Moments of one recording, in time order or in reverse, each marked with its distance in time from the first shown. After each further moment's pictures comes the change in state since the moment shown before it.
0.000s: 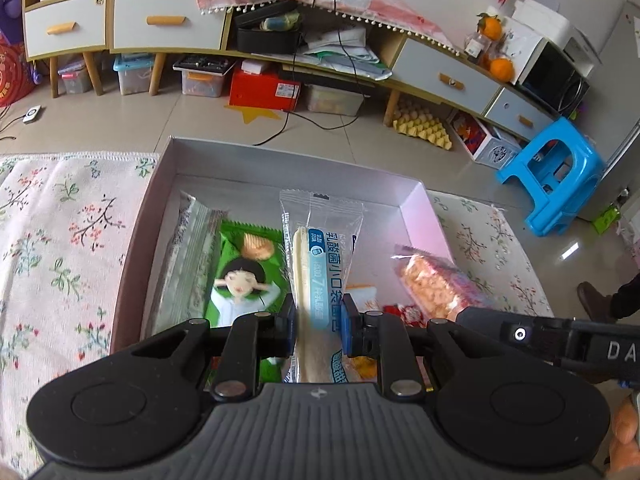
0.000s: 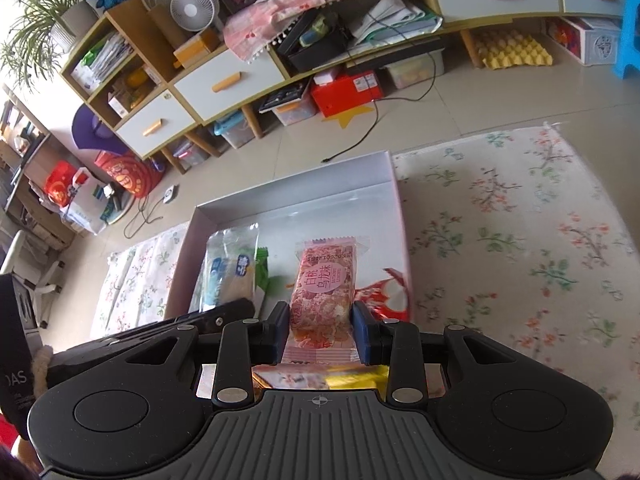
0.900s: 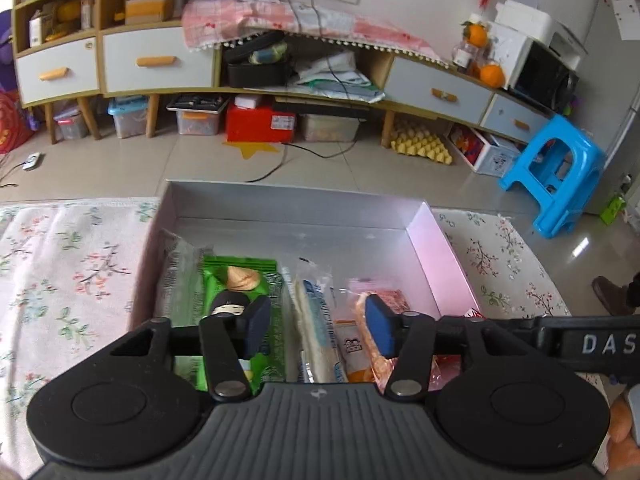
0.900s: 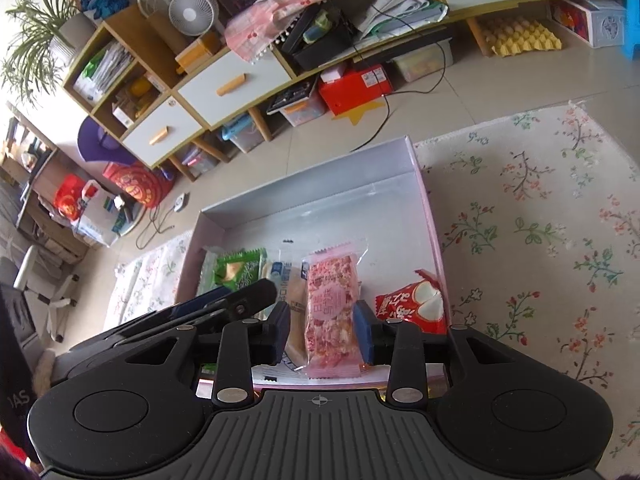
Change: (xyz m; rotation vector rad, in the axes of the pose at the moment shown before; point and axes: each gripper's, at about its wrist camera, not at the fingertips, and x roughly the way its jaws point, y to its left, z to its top) left arm -0.005 -0.004 0.004 0.083 -0.090 0.042; right arm 0.017 -0.003 0.001 0.043 -0.023 0.039
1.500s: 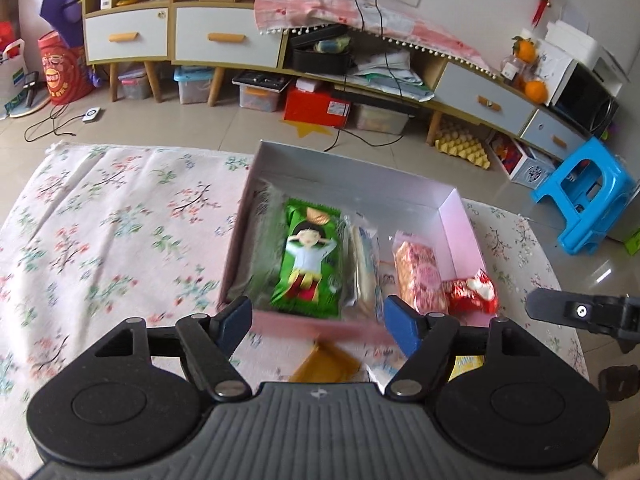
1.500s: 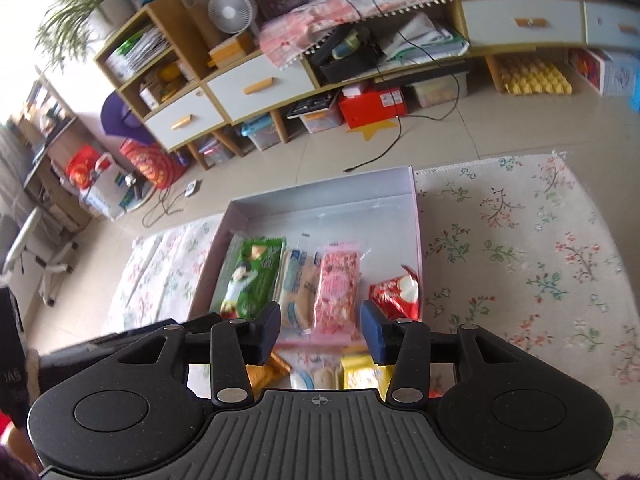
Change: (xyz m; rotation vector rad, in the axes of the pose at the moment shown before) left arm -0.063 0.013 -0.026 -0.128 0.044 0.099; right arm -0.071 0.018 -0.019 -0.164 -0.005 -0.015
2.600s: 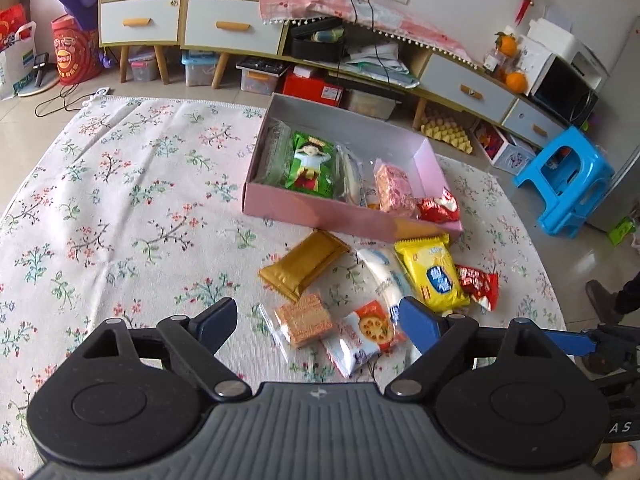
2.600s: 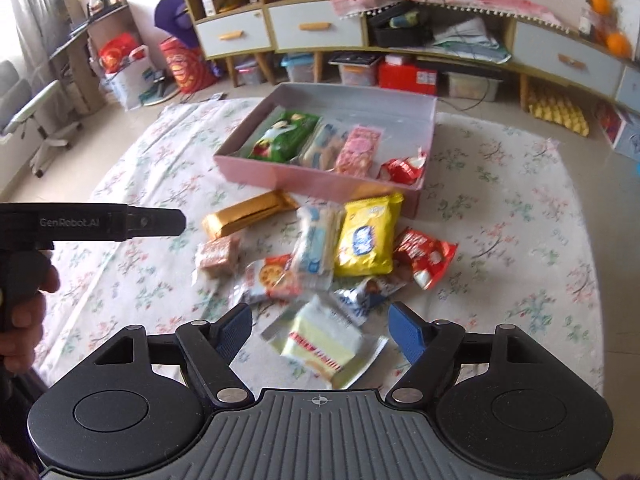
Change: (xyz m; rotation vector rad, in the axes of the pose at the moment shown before) left arm -0.058 0.006 -0.083 -0.013 0.012 -0.040; right arm -0.053 0.023 -0.122 -0.280 0.107 -0.040
